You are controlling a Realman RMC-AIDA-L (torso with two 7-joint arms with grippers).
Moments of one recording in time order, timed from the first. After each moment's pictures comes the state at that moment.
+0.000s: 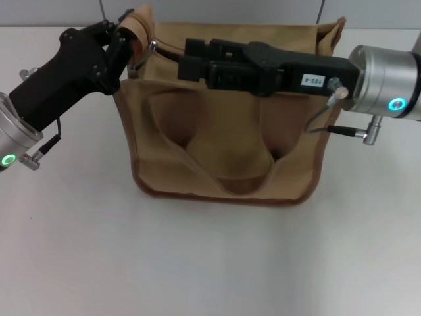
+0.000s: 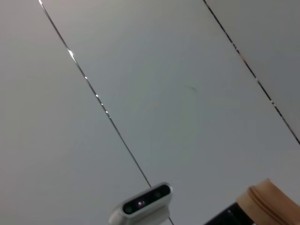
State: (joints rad) left arm -0.50 -2.08 0.62 0.30 1.41 1.71 -0.94; right arm 0.76 2.09 -1.06 -0.45 -1.42 -1.61 1.62
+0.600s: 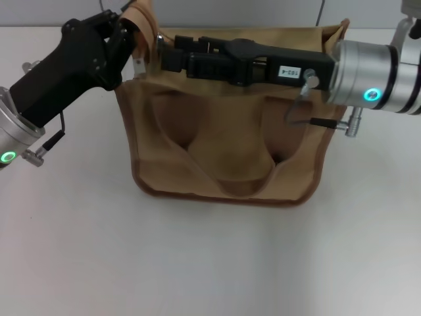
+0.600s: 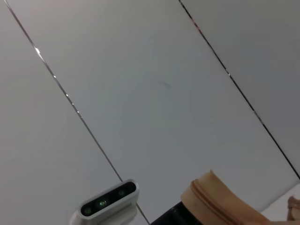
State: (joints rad) left arm -0.52 -2.08 0.65 0.30 1.38 1.77 -0.96; right arm 0.79 2.09 -1.16 -0.45 -1.35 -1.48 1.65
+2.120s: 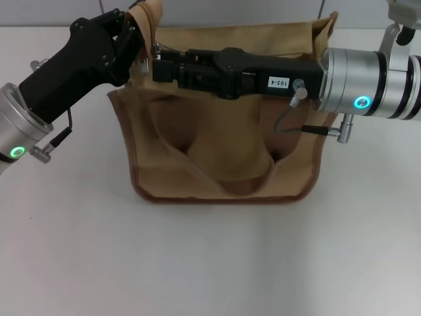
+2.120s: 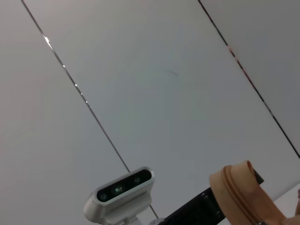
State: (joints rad) left arm -0.54 -2.08 0.64 0.27 1.38 1.73 -0.95; right arm 0.78 2.09 -1.25 -0.46 -1.29 -1.47 1.63
